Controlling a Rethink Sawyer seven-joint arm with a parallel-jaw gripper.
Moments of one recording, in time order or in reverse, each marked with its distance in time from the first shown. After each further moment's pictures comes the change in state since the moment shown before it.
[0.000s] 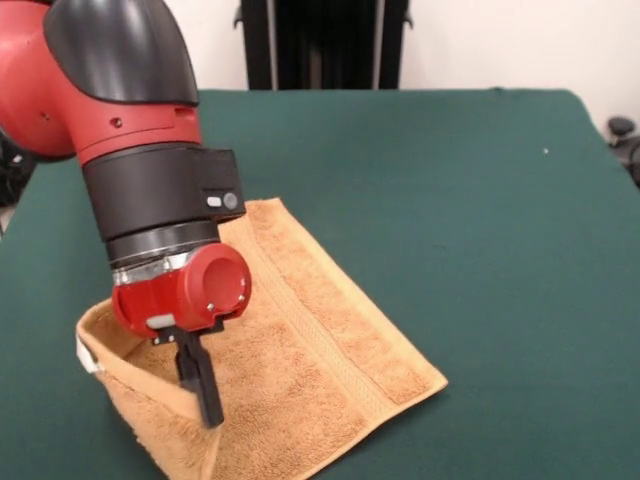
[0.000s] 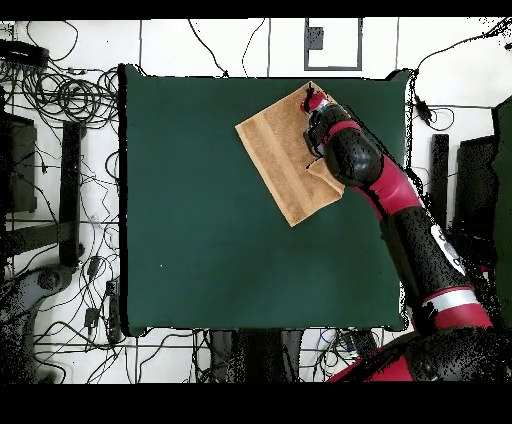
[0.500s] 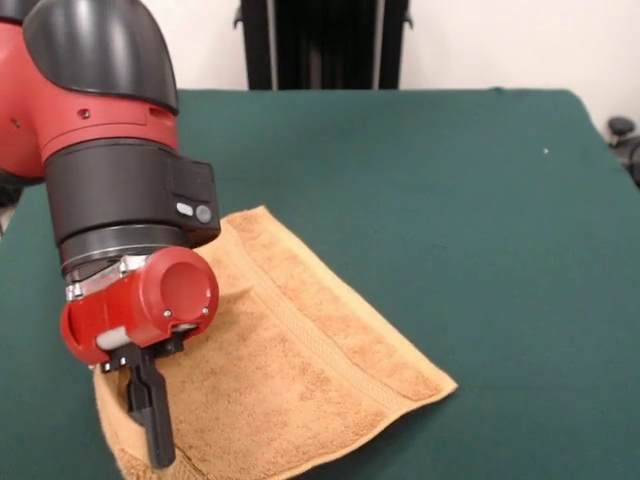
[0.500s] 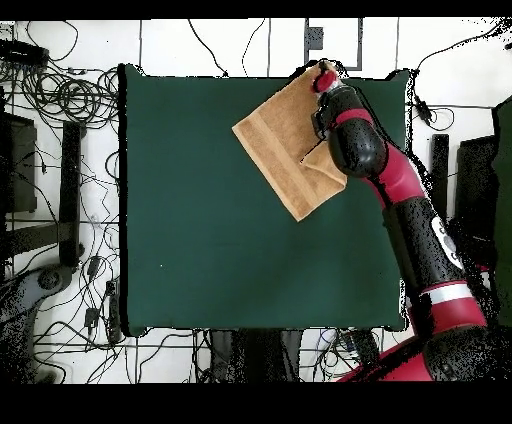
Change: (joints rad) arm -0.067 0.076 0.173 -0.080 -0.179 -0.057 0.000
